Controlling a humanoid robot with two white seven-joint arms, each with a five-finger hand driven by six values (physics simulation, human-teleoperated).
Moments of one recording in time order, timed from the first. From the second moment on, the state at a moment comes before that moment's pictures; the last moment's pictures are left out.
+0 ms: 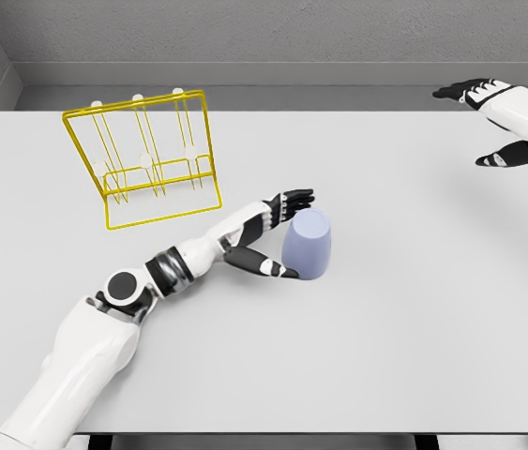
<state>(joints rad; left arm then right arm) -0.37 0.14 -0.50 -1.17 0.35 -0.28 -0.61 -0.67 -0.89 0.60 -1.19 0.27 -0.61 0.17</state>
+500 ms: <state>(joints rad) -0.37 0.12 -0.50 -1.16 0.34 -0.28 -0.61 -0.67 -0.89 0.60 -1.18 0.27 -0.61 0.17</state>
